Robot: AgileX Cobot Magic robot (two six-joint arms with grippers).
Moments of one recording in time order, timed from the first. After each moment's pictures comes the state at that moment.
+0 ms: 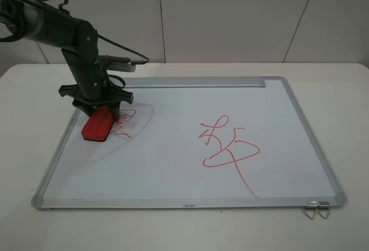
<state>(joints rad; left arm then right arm) -0.32 2.16 -1.32 0.08 0.67 -0.27 -0.06 0.00 -0.52 -0.02 1.07 -0.03</state>
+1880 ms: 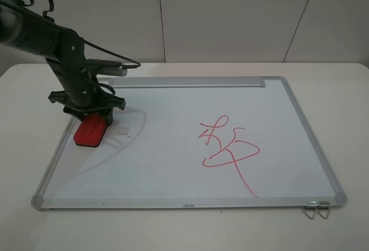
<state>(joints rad) -0.32 2.08 -1.16 0.10 0.53 -0.27 -0.06 0.00 -0.52 -0.02 1.07 -0.03</state>
